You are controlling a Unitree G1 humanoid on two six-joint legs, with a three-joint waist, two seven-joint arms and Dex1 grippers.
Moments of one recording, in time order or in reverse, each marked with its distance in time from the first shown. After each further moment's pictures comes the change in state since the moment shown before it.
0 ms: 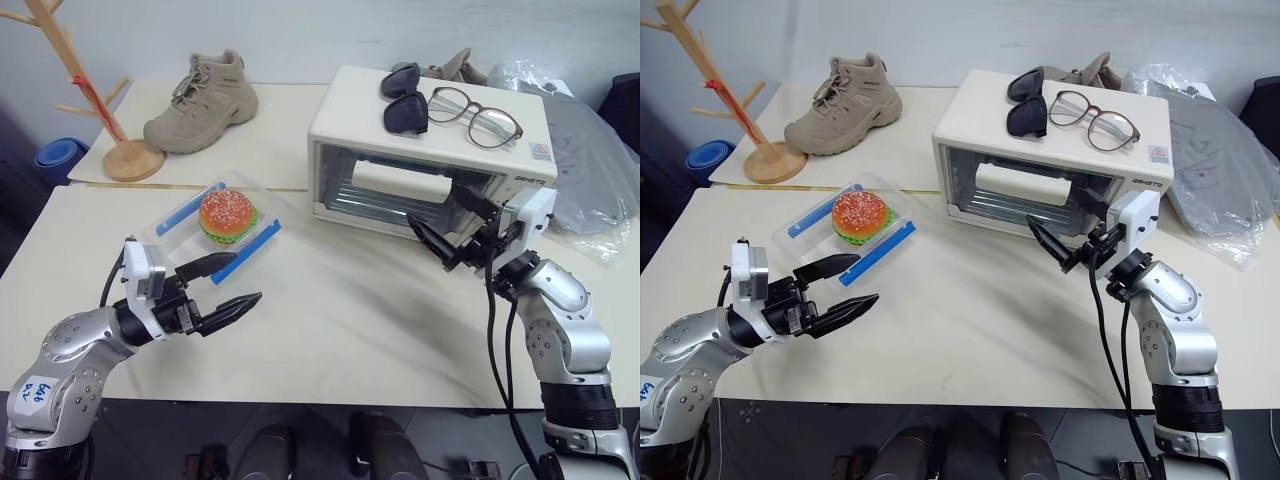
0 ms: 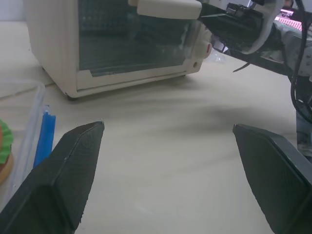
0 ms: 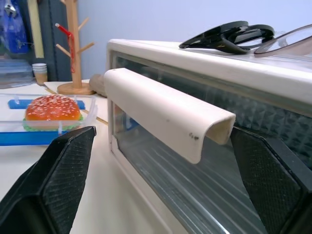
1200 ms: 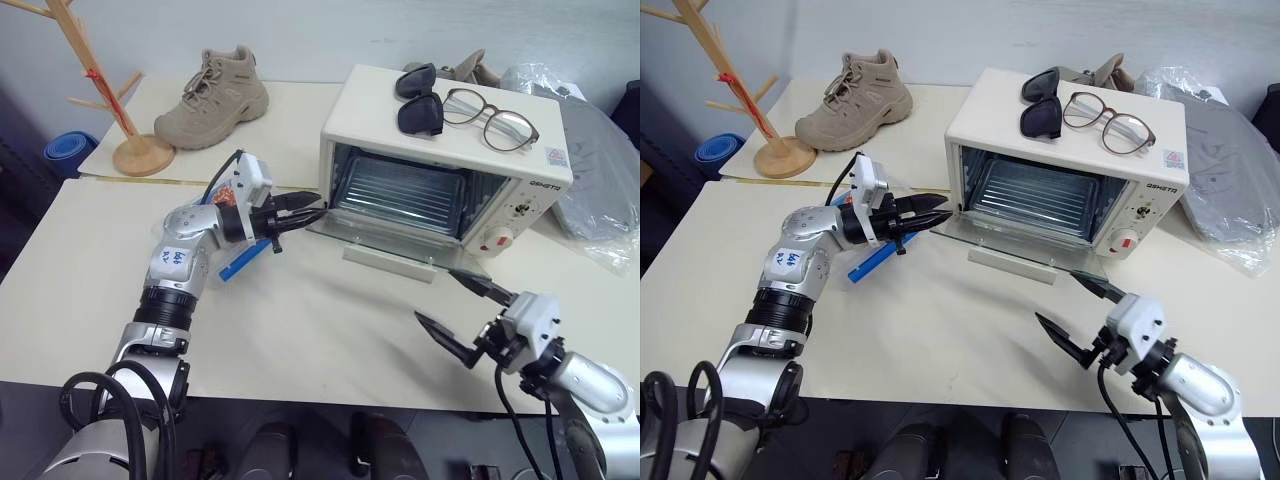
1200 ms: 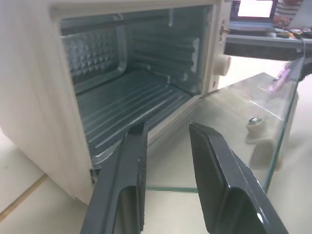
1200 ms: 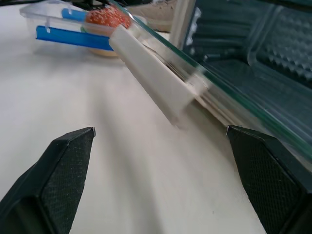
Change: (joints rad) left arm -0.828 -0.266 -0.354 0.838 0.416 -0.328 -0.218; right arm 0.600 -0.030 -0.120 -0.232 -0.126 -0.181 0.031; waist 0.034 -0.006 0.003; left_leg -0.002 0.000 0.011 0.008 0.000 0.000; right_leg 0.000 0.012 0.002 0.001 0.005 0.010
